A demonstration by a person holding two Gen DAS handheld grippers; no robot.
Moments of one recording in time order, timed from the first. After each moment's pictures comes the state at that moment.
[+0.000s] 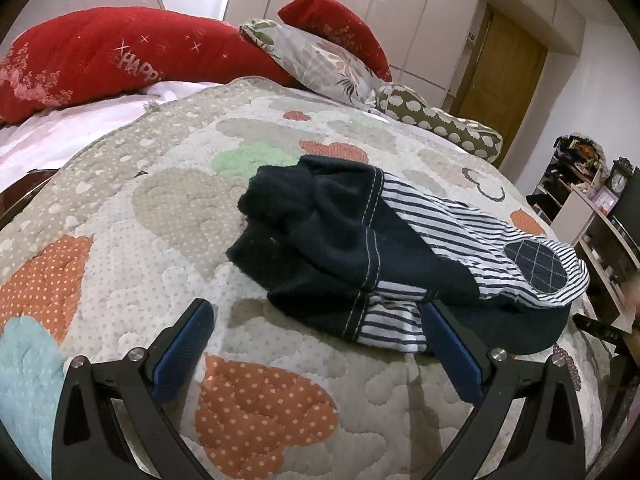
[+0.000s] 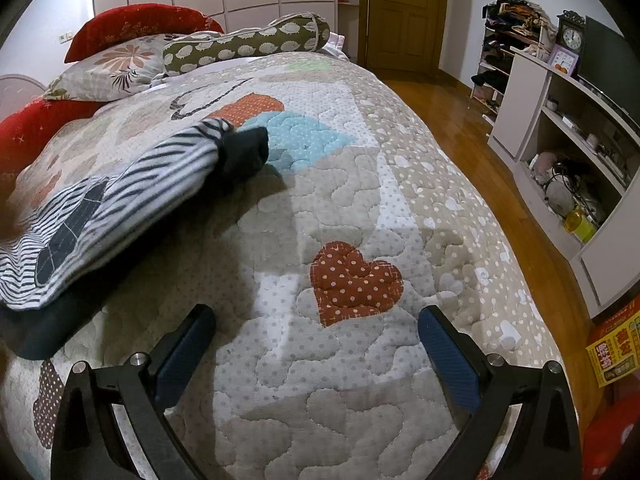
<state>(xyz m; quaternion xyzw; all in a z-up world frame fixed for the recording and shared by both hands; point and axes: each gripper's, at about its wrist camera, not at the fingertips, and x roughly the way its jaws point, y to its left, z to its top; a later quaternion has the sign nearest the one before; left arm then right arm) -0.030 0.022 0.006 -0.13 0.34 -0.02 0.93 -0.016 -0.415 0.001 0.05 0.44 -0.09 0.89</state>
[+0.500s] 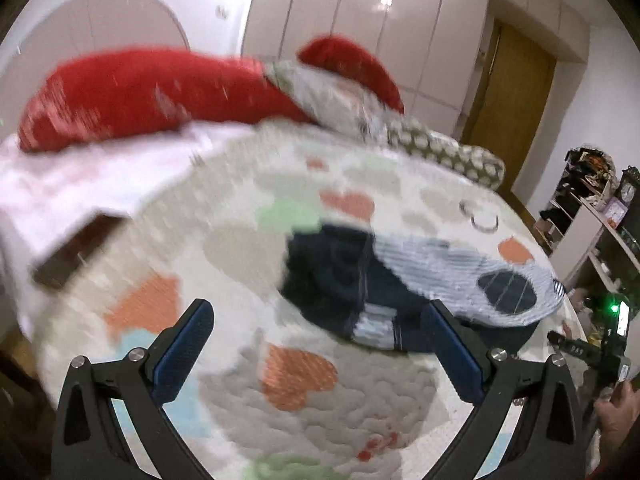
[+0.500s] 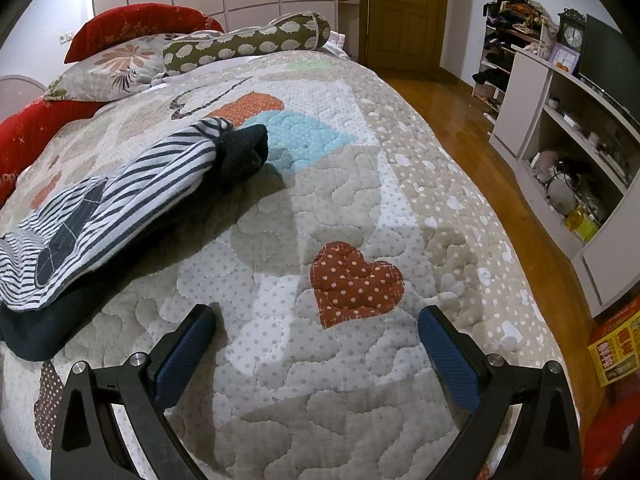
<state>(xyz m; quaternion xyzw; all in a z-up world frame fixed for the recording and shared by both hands) -0.097 0.032 0.097 -0.10 0.30 0.03 0.95 -0.015 -0.416 -0.001 0.05 0.44 -0.09 0.89</state>
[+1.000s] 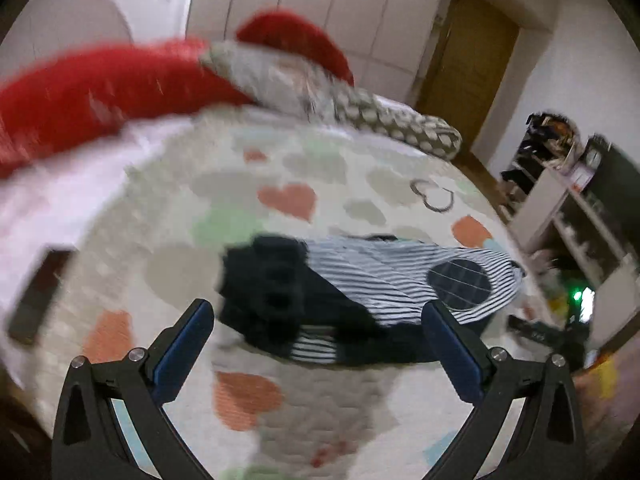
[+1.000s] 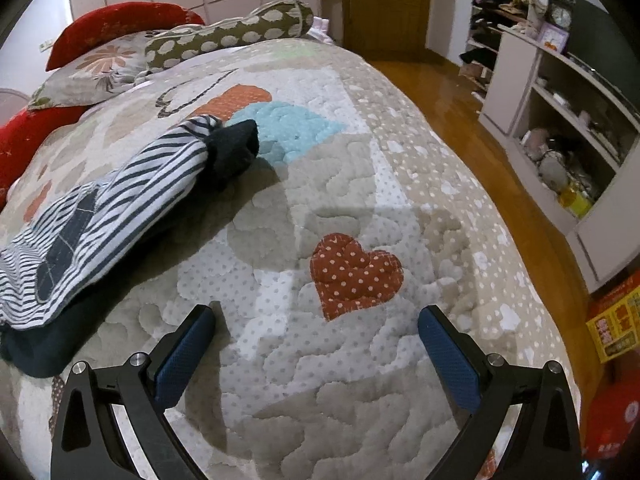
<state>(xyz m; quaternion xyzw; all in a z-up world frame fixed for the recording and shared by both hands) -0.040 0.011 0.117 -0.12 0.38 -0.09 0.91 -0.012 -0.418 0.004 0.08 0.47 -0.10 0.88</state>
